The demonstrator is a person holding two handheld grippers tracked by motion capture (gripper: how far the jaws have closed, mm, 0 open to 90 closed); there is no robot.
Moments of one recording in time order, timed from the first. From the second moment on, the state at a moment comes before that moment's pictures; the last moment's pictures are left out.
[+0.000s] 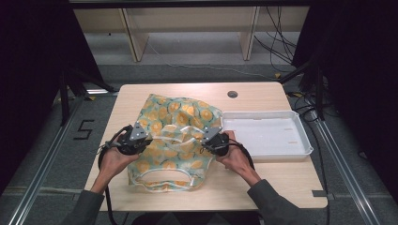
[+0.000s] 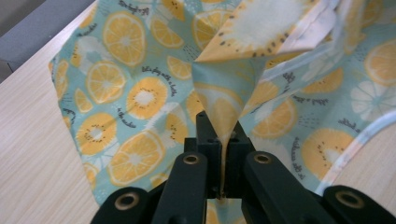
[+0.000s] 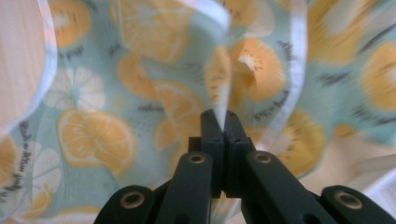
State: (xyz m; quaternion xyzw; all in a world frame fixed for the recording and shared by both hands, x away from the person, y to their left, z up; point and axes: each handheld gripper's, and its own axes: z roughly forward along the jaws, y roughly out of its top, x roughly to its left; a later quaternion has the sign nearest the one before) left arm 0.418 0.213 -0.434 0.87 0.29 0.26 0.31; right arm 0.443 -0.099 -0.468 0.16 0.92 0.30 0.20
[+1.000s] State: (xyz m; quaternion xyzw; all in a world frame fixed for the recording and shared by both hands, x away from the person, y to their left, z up) left arm 0.533 0.211 -0.427 0.80 0.42 0.25 0.33; right arm 0.589 -0.087 -0.412 0.30 0.86 0.34 0.24
